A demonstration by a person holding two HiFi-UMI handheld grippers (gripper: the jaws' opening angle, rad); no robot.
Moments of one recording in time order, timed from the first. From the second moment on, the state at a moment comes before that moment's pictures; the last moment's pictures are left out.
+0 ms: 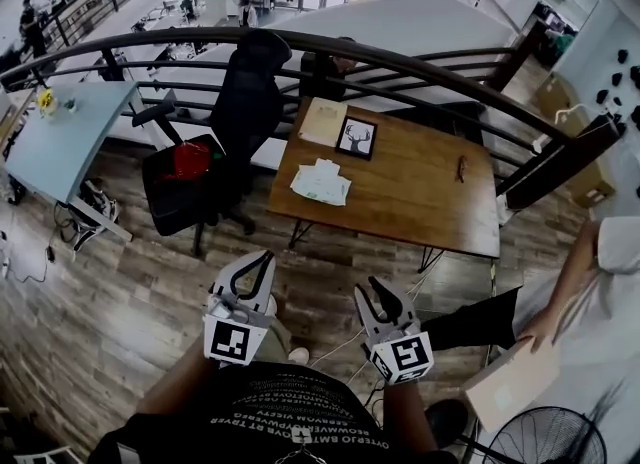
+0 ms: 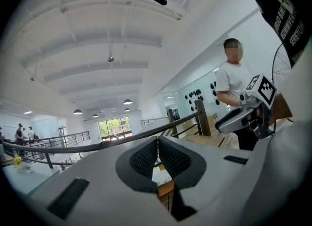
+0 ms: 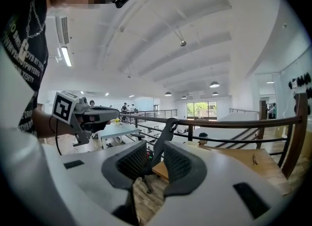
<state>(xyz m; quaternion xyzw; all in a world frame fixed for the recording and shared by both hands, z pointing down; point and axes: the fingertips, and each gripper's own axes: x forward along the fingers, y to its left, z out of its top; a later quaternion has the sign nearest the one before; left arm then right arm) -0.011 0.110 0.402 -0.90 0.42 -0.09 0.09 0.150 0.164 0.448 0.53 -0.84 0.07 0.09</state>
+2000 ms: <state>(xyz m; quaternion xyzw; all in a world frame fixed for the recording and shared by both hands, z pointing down) -0.056 -0.157 0.395 -0.94 0.34 -0.05 0.08 0.055 -0.083 0.424 0.55 -0.82 0.07 0.10</state>
